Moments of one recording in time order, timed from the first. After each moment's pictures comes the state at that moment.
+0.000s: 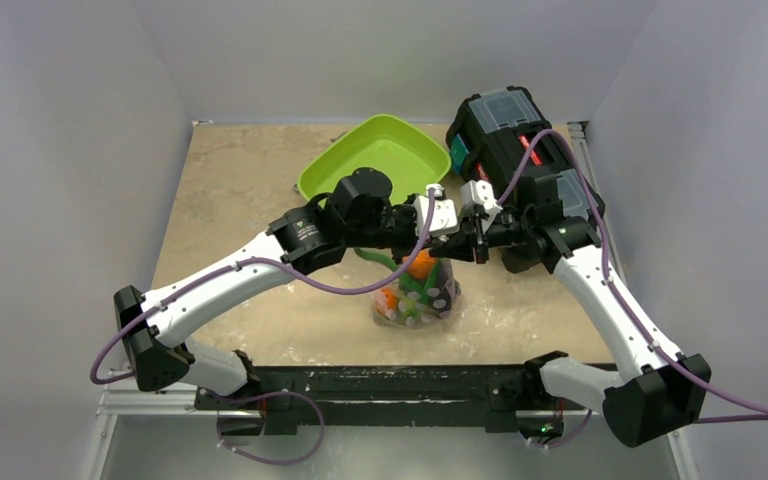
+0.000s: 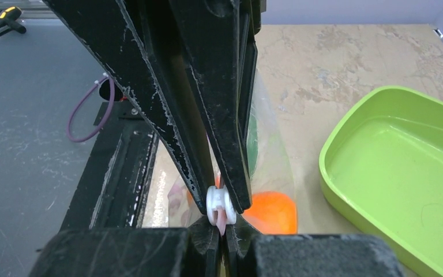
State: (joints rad) left arm -0.99 1.41 1.45 -0.43 0.30 0.34; right arm 0.32 1.13 1.05 -0.59 -1.20 -0.62
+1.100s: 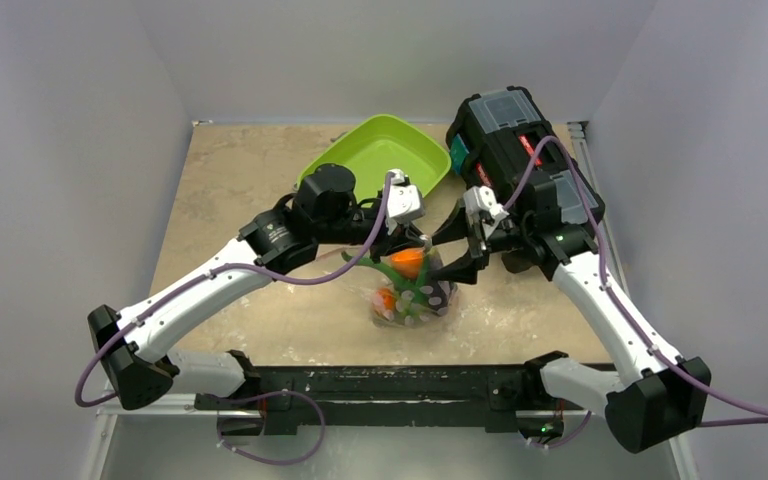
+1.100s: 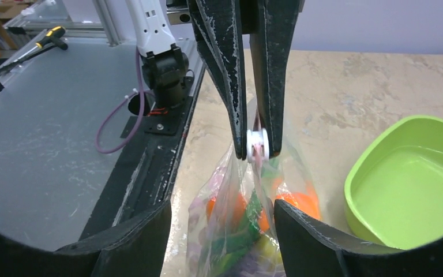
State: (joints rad) left arm -0.88 1.29 1.33 -0.38 0.46 0.21; right arm 0.32 1.10 0.99 -0.49 -1.30 -0.57
